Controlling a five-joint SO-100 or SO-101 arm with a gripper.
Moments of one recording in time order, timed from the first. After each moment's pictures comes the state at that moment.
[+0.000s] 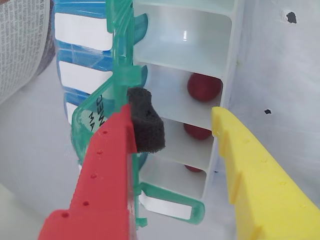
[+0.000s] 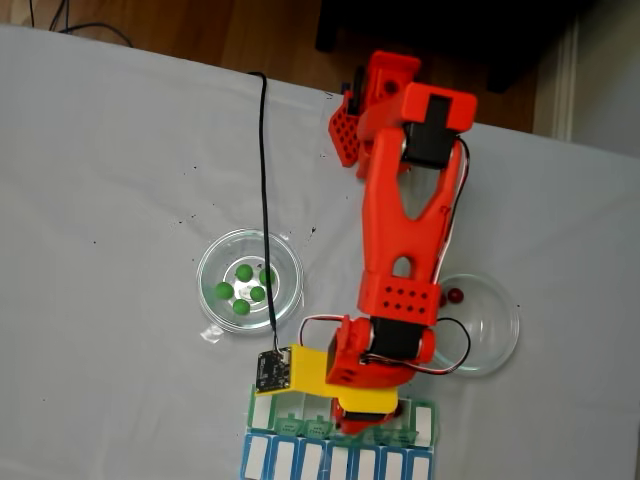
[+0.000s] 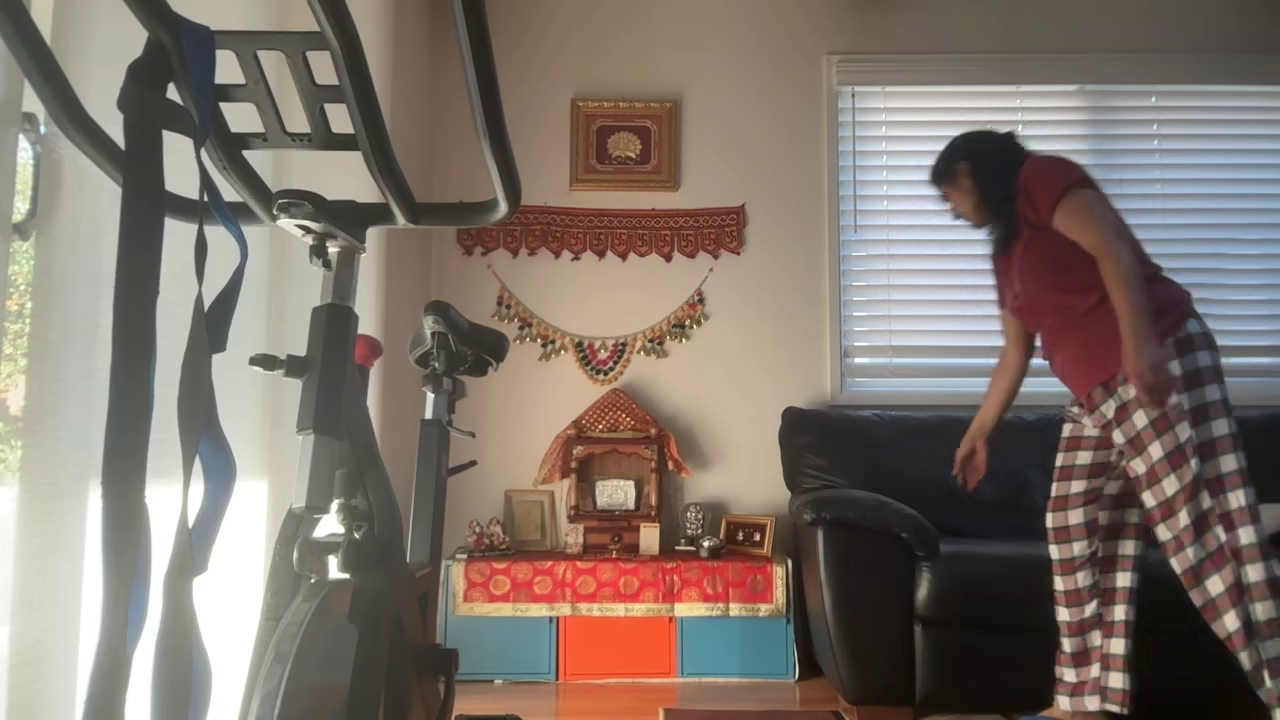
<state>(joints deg) -2.3 93.9 88.8 54.7 -3.7</state>
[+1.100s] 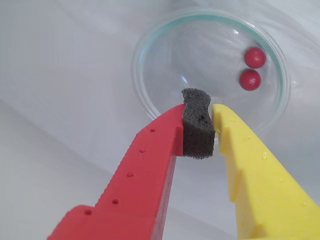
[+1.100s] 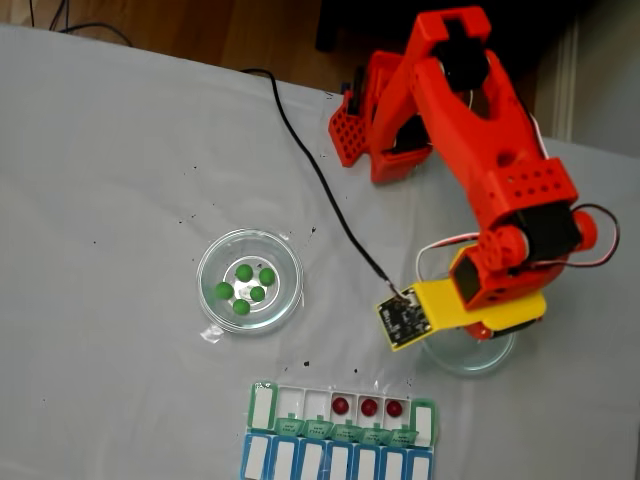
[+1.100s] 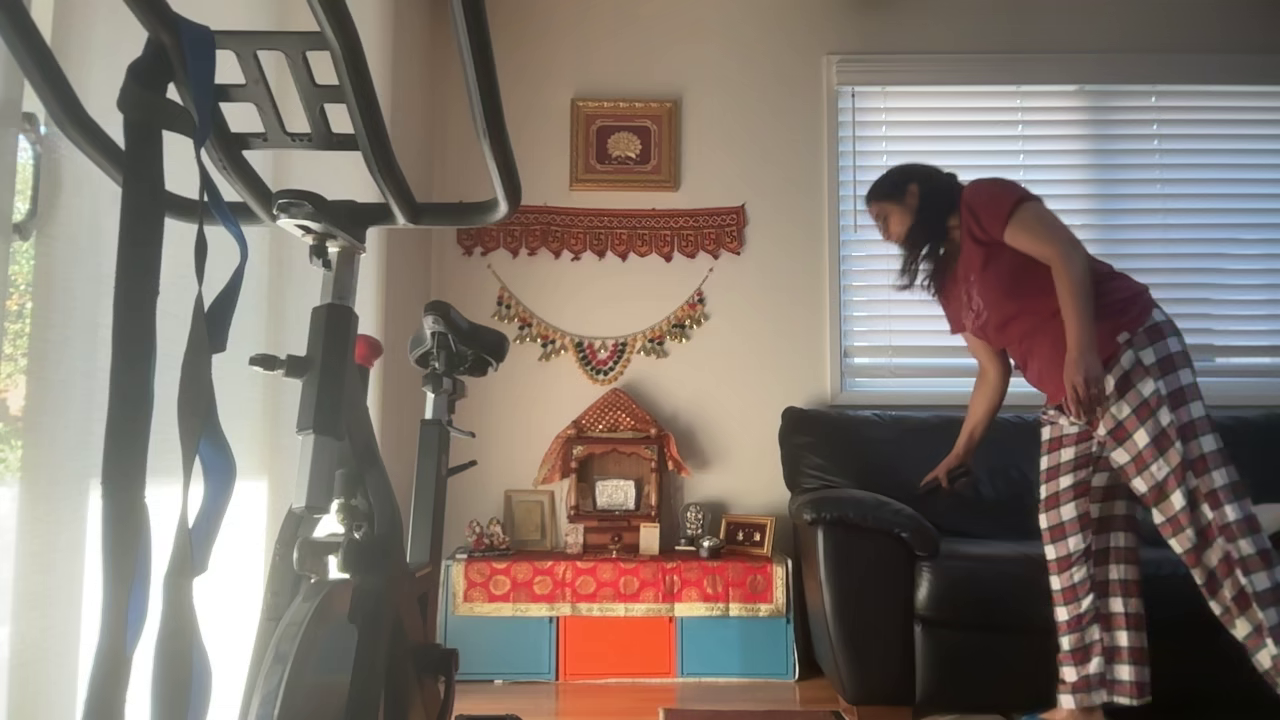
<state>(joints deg) -26.9 121.4 92.3 85.7 -1.7</state>
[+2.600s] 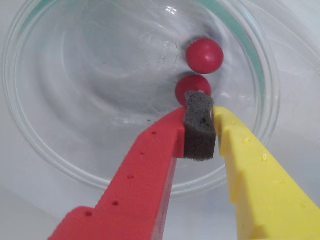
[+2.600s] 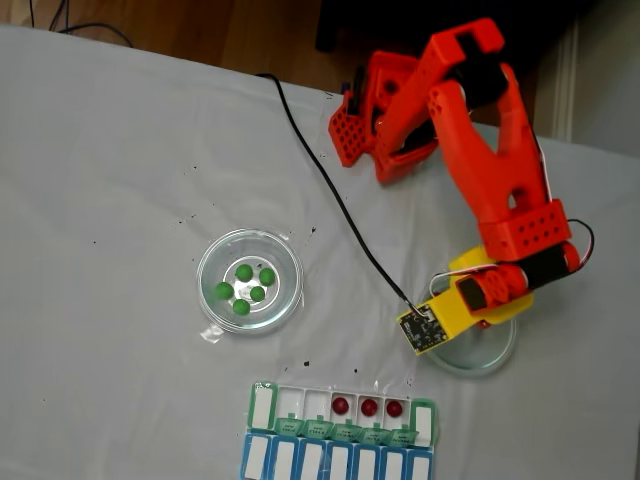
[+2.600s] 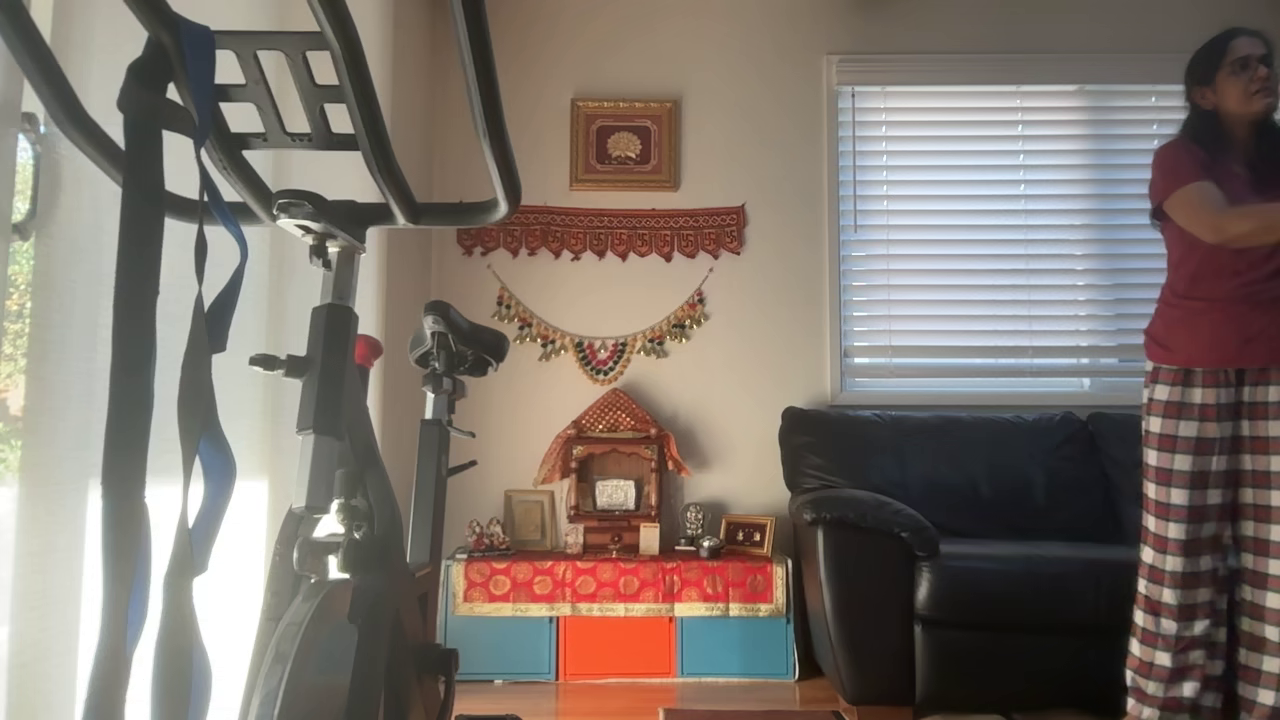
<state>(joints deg) -34.4 111.0 111.4 72.0 -2.8</state>
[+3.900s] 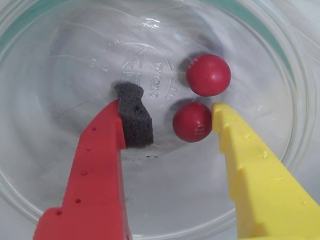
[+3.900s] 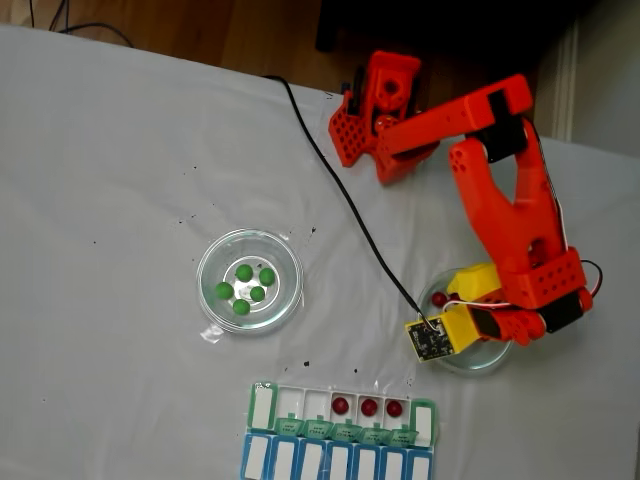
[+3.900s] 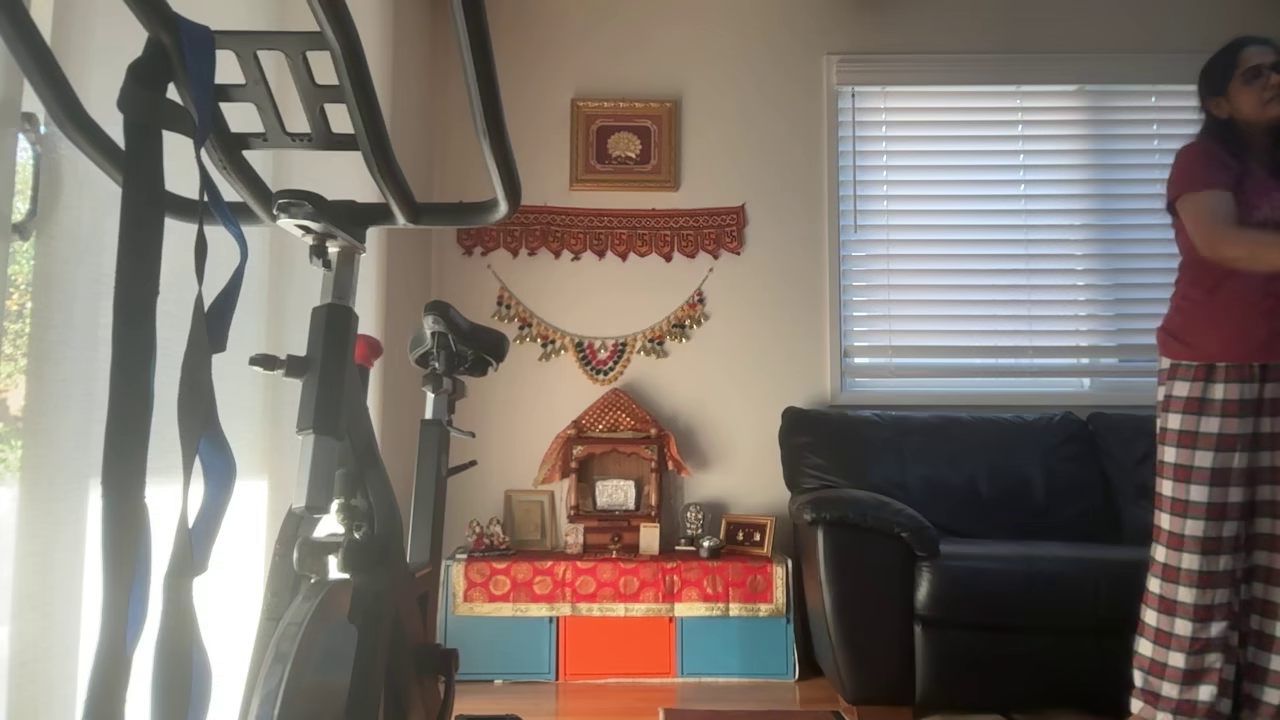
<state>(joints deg) -37.5 92.2 95.3 86.7 4.8</state>
